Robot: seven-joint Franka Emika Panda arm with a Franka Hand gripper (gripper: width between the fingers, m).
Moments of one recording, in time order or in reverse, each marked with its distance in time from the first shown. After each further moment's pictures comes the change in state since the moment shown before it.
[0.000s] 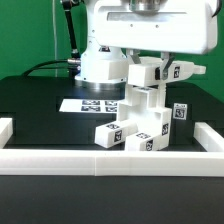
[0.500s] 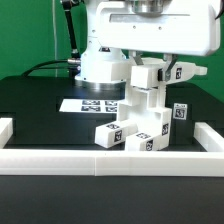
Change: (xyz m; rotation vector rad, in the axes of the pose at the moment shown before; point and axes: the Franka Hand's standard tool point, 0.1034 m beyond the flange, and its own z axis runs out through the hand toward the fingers) arm -0.002 -0.002 0.002 -0.002 -0.001 -0.007
